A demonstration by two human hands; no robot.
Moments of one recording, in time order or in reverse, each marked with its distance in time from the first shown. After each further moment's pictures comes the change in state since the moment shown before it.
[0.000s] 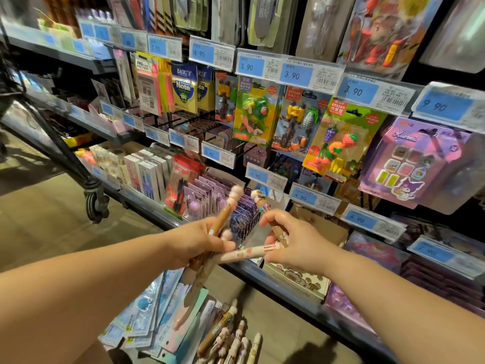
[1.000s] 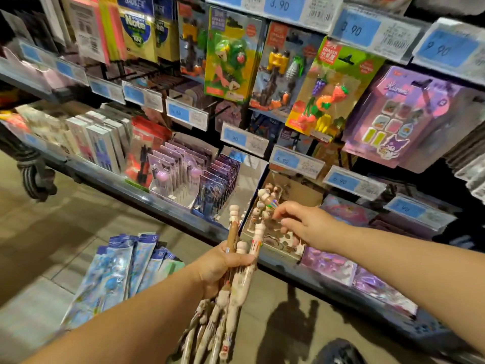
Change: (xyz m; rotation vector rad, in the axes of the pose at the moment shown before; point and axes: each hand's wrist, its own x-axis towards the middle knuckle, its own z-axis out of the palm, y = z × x) left_hand 0.045 -0.101 0.075 -0.423 -0.108 -0.101; right_hand -0.016 0.065 -0.005 -0.212 -0.047 0.209
